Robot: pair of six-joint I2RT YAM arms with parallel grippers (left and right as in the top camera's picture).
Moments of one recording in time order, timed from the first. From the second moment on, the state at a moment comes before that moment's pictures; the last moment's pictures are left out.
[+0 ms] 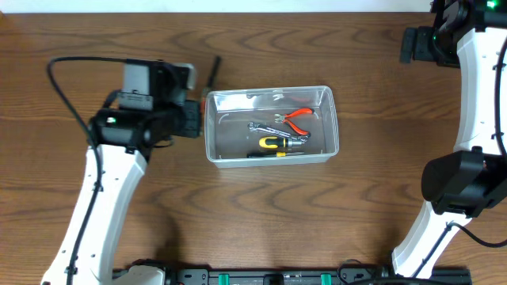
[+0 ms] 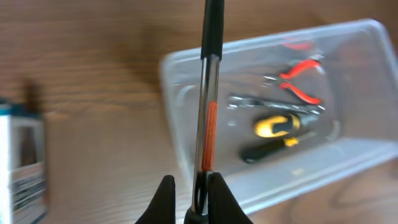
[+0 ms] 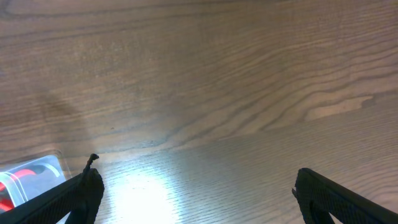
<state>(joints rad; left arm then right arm) -0.18 1.36 1.26 -0.88 0.25 -0.04 -0.13 2.08 2.25 -1.37 0.12 0.06</state>
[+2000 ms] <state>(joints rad) -0.41 1.80 1.26 -0.78 0.17 0.18 -0.13 2.08 2.25 -1.37 0.12 0.06</state>
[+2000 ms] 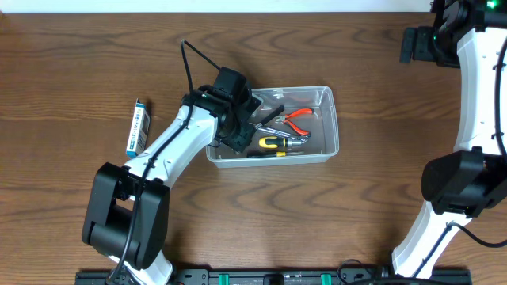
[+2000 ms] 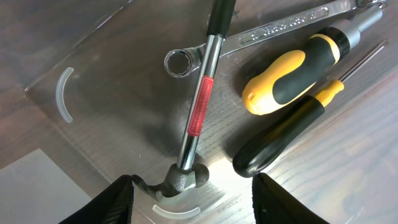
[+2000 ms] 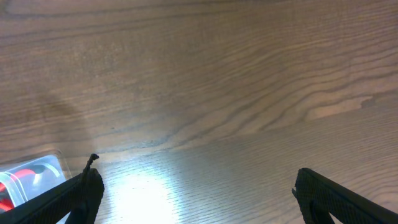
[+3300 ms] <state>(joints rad) 0.05 1.57 1.45 -1.02 -0.26 0.08 -0.13 2.08 2.25 -1.37 0.12 0.06</state>
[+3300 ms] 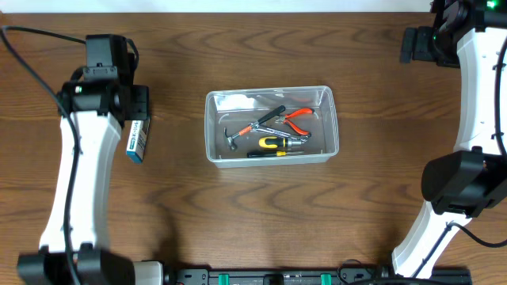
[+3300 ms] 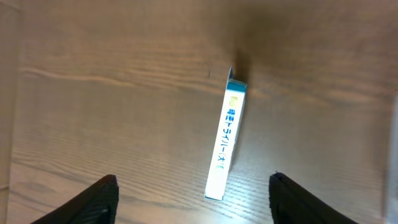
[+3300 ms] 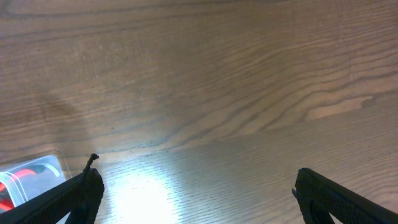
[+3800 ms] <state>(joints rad) 0.12 1.86 1.45 -1.02 -0.17 0.15 -0.13 2.08 2.25 -1.37 0.12 0.06</state>
